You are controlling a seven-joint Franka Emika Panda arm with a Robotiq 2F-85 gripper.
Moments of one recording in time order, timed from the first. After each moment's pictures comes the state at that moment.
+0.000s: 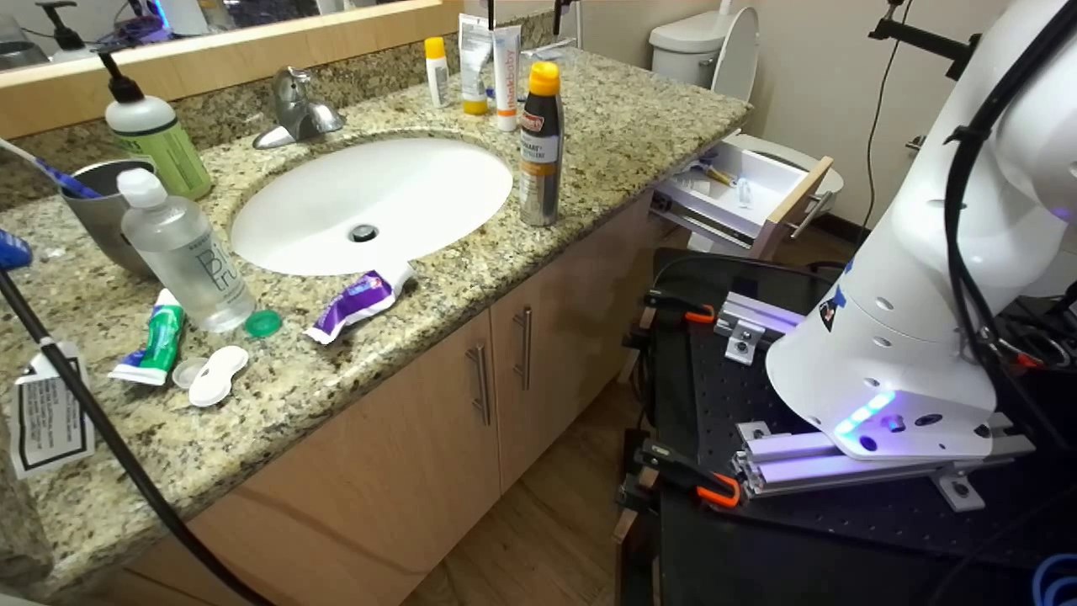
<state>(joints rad) -0.33 0.04 -0.36 -2.14 -0.03 2.29 0.64</state>
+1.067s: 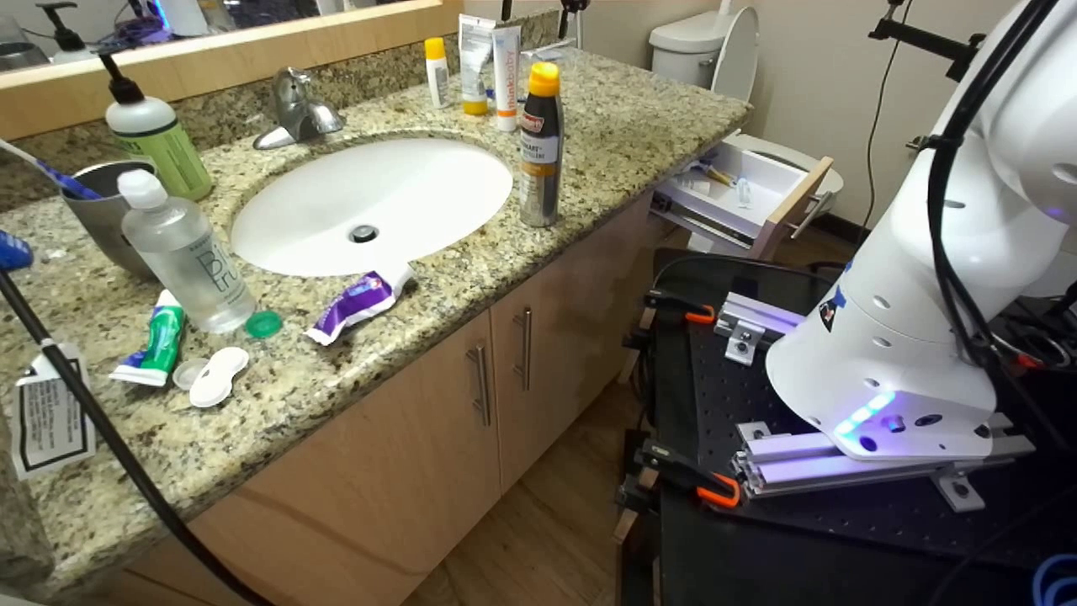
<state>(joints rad) -0.38 0.13 -0.42 -2.07 0.15 2.33 0.80</state>
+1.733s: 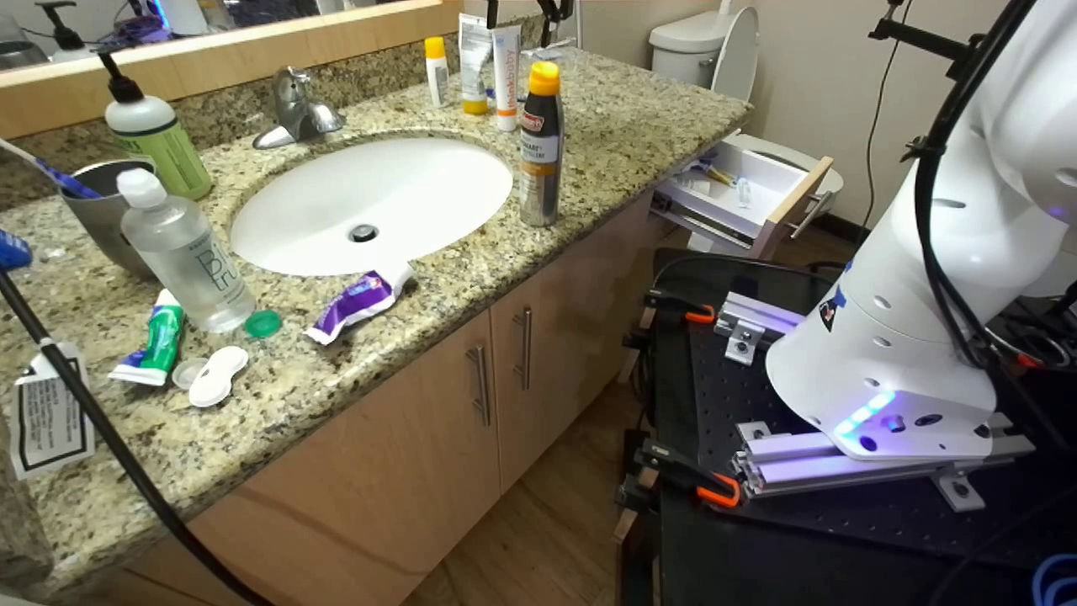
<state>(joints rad) -0.37 0.20 -0.41 -2.02 0.20 2.32 0.86</state>
